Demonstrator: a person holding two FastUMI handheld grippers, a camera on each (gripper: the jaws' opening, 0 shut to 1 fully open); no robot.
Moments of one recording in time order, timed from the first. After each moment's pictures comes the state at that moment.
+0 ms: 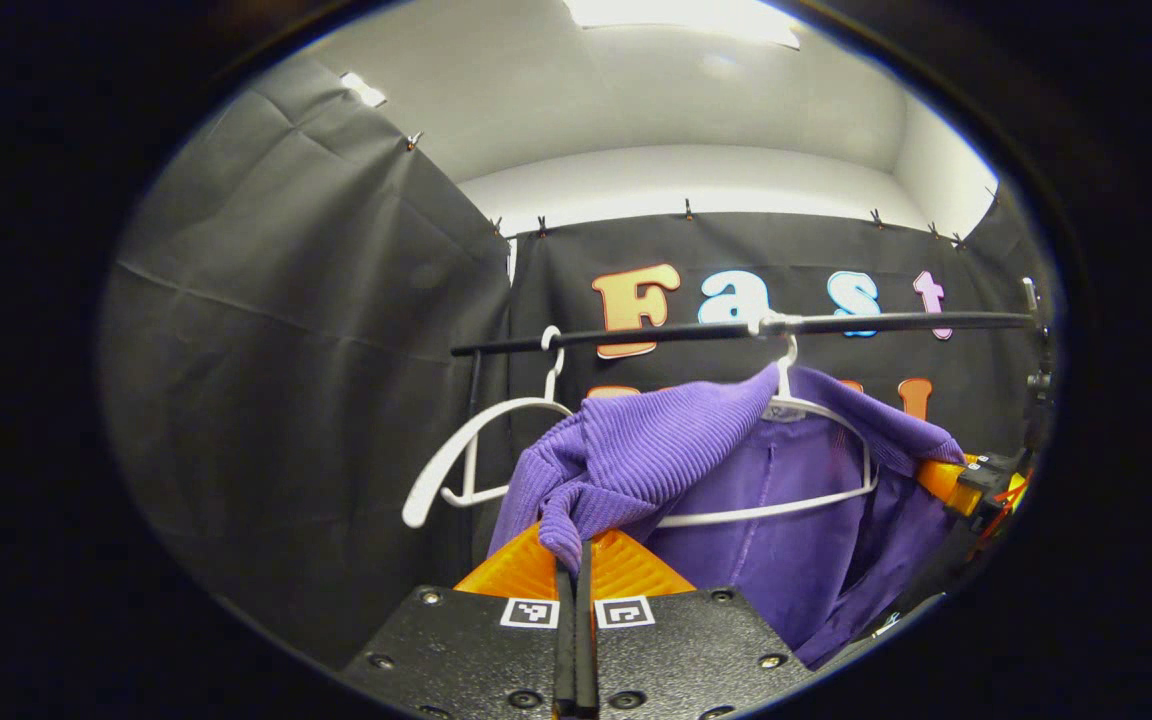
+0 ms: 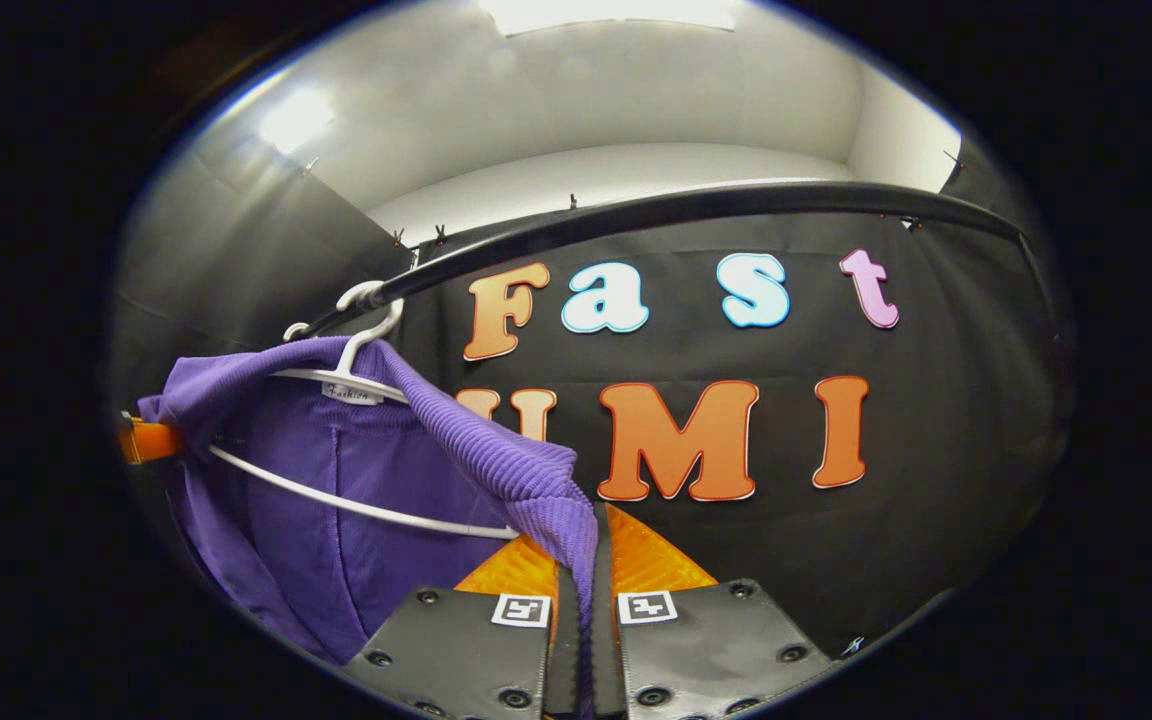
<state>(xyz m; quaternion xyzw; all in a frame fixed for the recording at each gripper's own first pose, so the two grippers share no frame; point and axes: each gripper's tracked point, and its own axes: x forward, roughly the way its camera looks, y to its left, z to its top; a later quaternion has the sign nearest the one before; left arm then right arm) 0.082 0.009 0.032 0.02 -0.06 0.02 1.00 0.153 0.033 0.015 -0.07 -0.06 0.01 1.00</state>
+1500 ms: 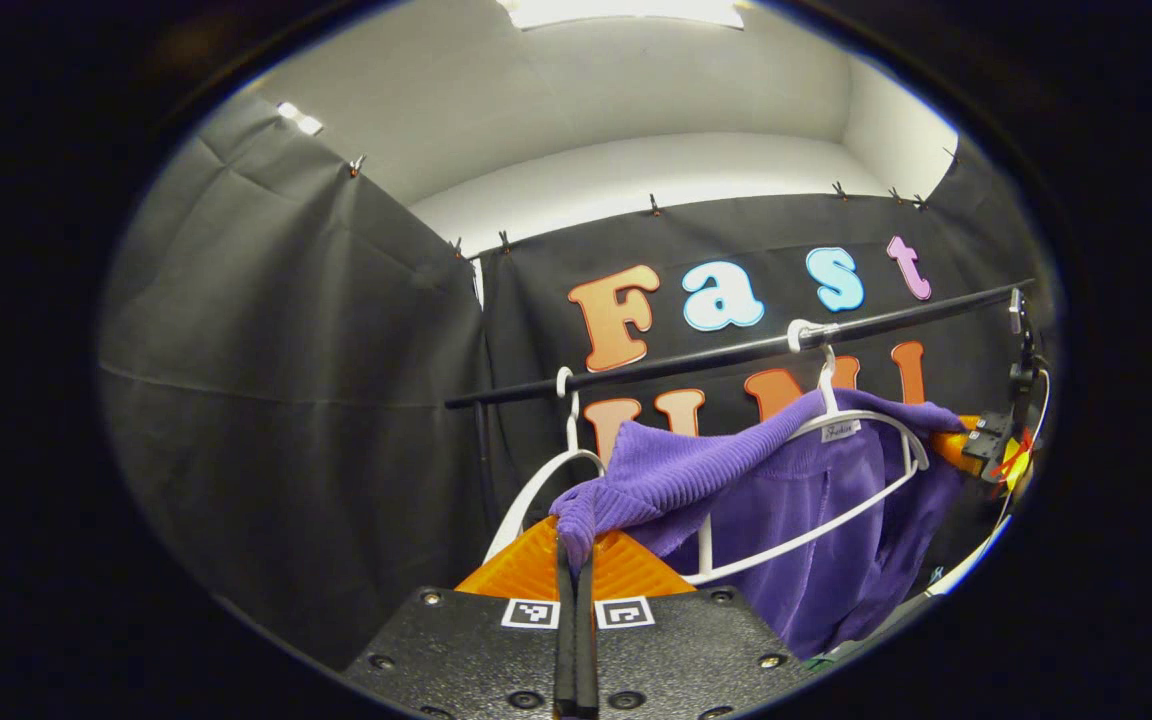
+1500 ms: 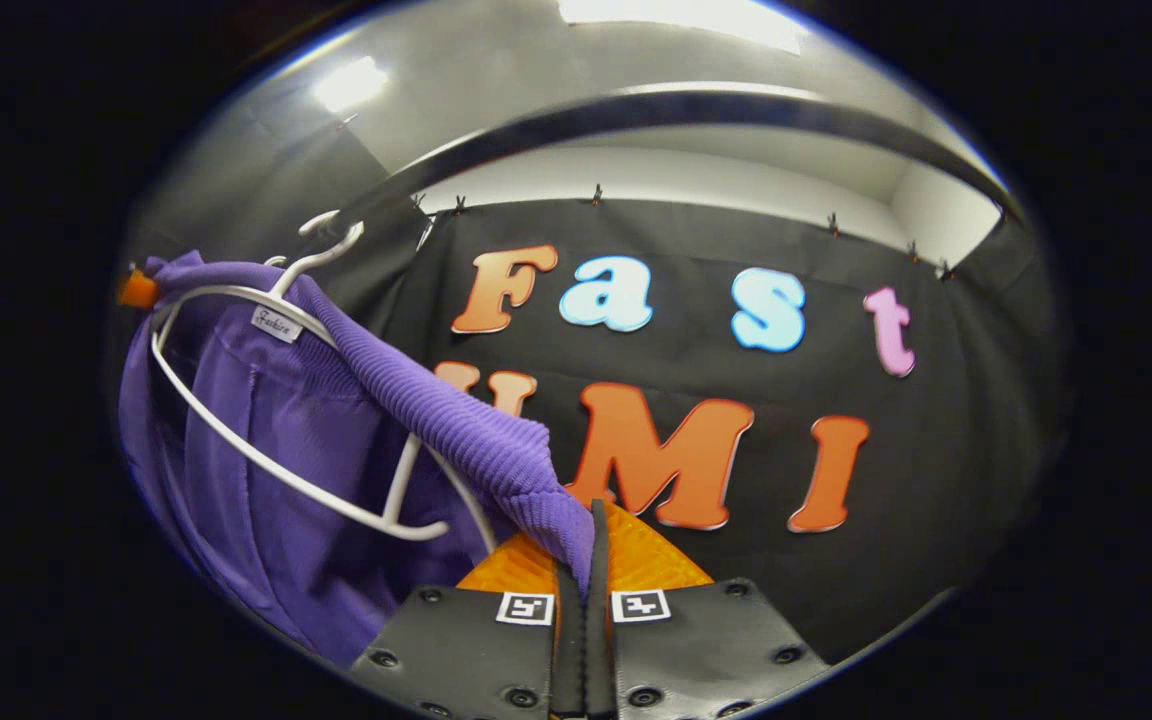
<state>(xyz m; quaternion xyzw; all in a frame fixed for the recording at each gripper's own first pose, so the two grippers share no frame) 0.132 0.050 0.080 0.11 -0.07 -0.01 0.99 0.203 -0.010 0.016 -0.22 -0.08 -0.04 0.97</state>
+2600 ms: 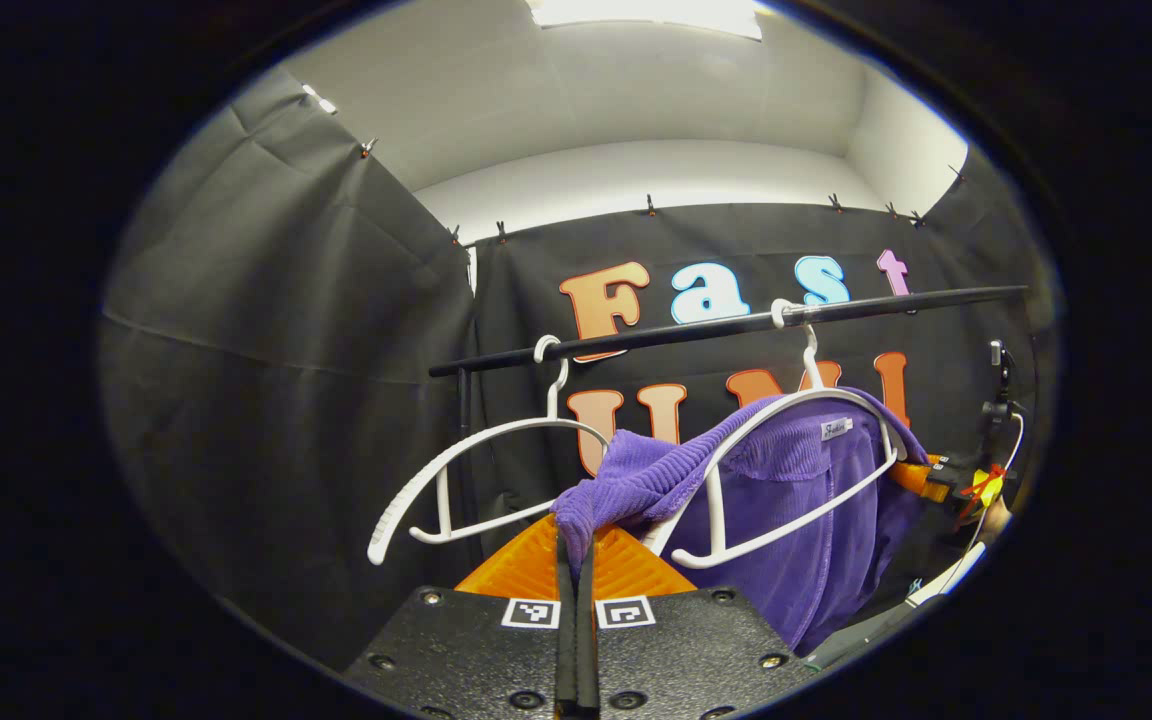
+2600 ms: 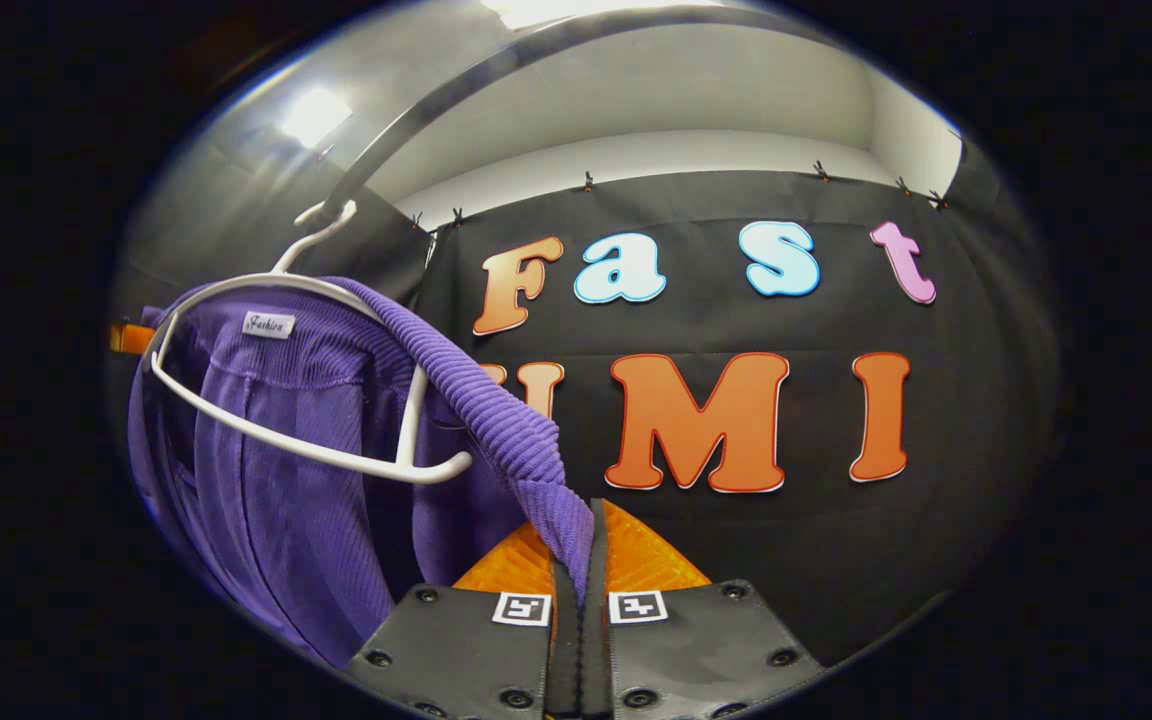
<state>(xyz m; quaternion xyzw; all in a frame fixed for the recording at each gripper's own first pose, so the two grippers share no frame) 0.128 0.040 0.027 0.04 -0.05 -0.05 1.00 0.237 0.005 -0.058 -0.04 -0.04 0.06 1.00</state>
